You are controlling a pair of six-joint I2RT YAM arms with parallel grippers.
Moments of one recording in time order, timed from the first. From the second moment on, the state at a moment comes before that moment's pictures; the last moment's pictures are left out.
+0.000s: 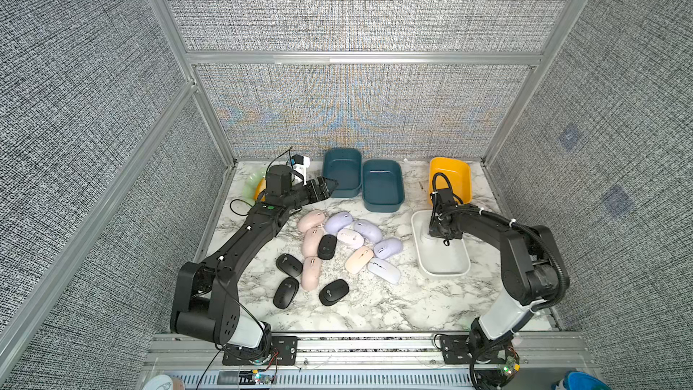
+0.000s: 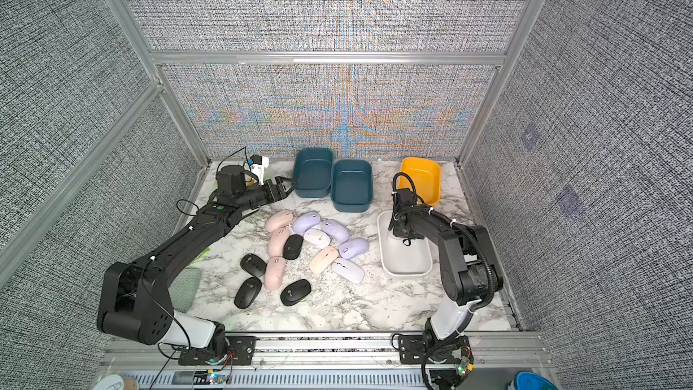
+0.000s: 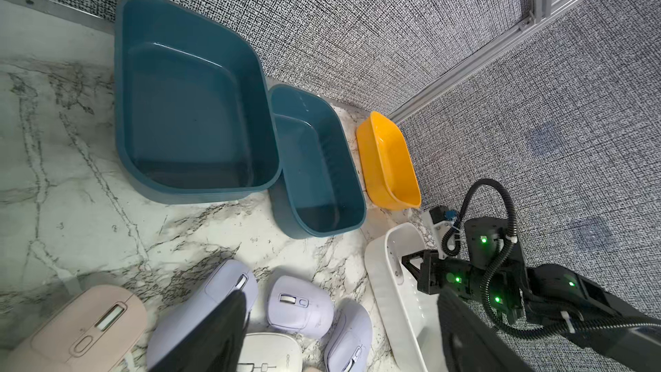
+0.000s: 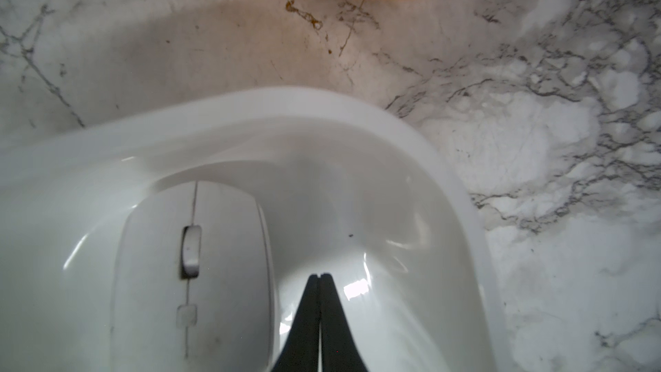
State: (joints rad) left arm -0.27 1.47 1.04 0.02 0.57 -0.60; right arm 0.21 1.73 1.04 -0.55 0.32 0.38
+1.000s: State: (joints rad) left arm -0.37 1.53 1.05 -0.02 0.52 -0.58; right arm 0.58 1.37 1.02 -0.64 0.26 0.38
